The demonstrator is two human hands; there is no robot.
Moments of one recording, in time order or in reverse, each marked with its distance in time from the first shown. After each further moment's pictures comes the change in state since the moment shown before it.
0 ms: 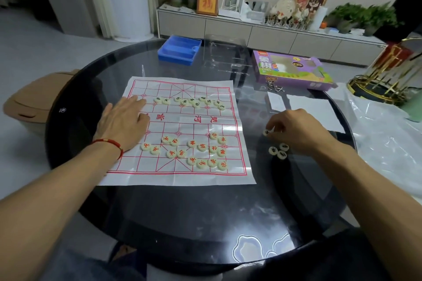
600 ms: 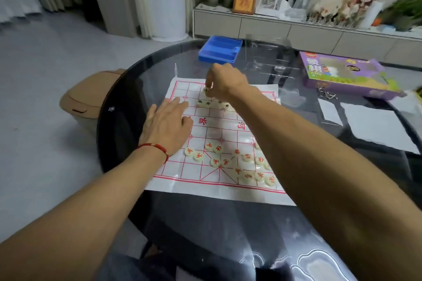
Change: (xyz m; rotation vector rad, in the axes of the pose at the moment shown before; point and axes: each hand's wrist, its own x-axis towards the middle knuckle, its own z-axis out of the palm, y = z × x) left_hand 0.002 -0.005 0.010 -0.006 0.090 0.019; right_hand 0.161 -0.224 0.015 0.075 0.113 -0.261
